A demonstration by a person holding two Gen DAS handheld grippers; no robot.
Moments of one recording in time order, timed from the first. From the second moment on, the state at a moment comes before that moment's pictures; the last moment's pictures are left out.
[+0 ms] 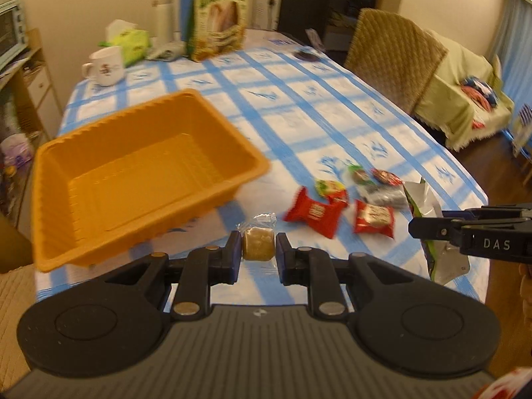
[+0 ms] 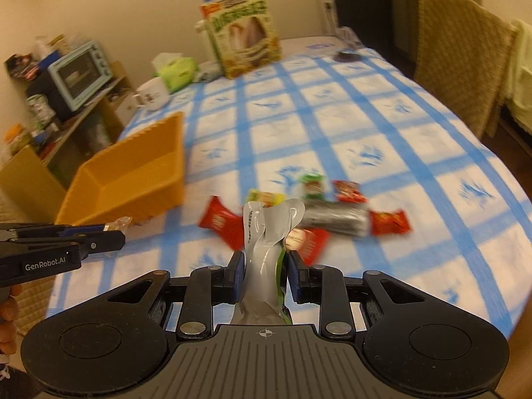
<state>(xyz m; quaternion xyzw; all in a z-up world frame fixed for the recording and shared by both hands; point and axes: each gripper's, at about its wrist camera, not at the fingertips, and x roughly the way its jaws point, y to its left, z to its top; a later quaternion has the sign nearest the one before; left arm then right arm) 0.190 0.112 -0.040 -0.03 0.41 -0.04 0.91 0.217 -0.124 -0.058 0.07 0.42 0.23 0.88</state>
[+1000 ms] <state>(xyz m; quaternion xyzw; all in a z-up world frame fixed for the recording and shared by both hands) 0.252 0.264 -0.036 -0.08 0.40 0.07 0.91 0.338 0.102 -0.056 -0.01 0.39 0.39 0.84</state>
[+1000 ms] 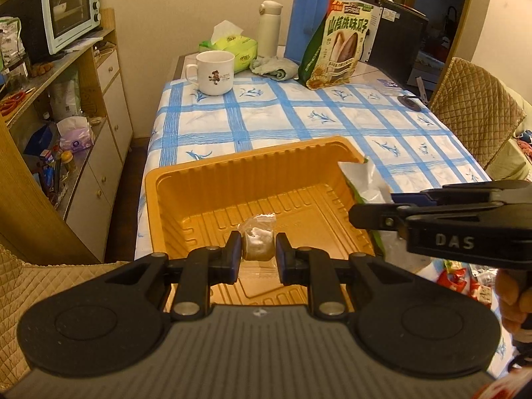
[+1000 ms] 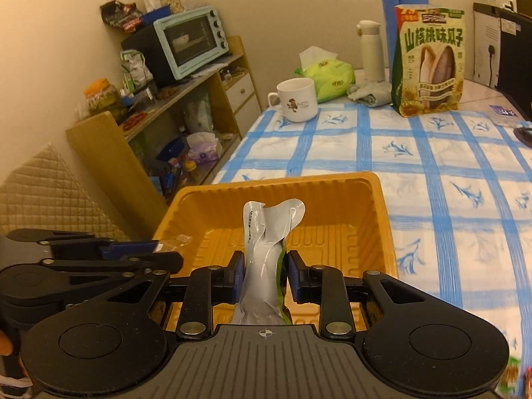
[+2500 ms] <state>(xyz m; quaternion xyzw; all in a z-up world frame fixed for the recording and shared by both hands) 0.246 0.268 -0.039 -0.10 0.40 0.05 0.91 0.319 0.067 -0.055 0.01 0.39 0.34 0.86</state>
